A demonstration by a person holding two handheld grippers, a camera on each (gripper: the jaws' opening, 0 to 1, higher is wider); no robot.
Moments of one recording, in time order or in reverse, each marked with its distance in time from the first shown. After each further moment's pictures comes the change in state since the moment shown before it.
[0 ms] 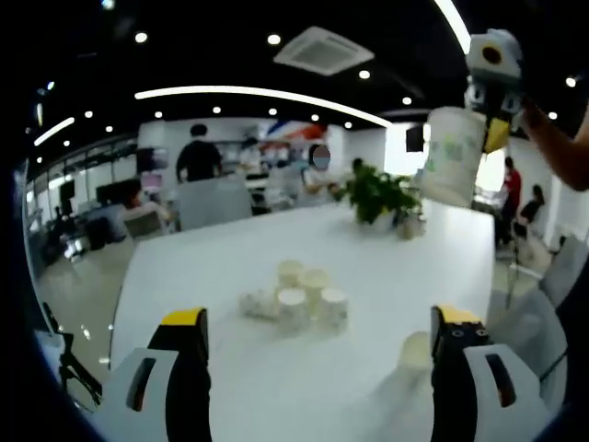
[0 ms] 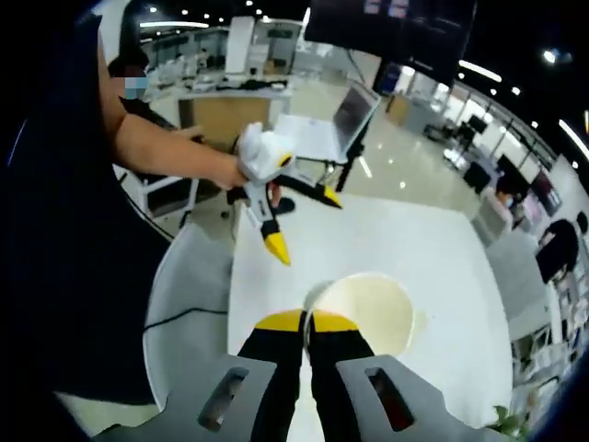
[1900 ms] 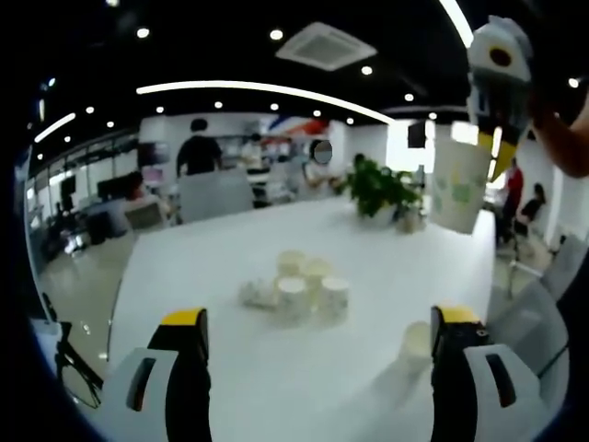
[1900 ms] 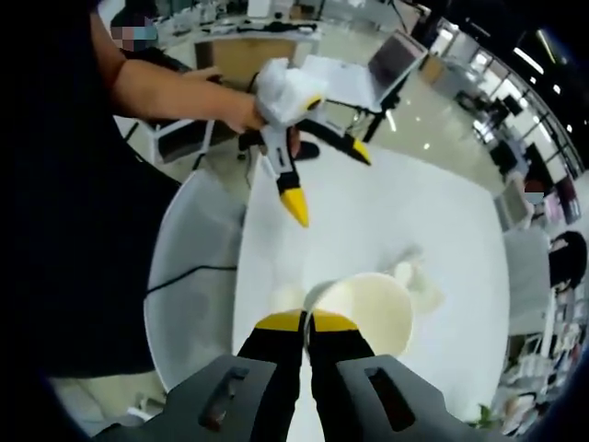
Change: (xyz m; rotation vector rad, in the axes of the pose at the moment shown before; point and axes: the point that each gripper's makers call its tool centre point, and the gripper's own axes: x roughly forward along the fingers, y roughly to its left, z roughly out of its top) left arm -0.001 -0.001 -0.016 -0.008 0.021 0.006; right arm 0.036 0.018 -0.029 -0.066 0.233 0.068
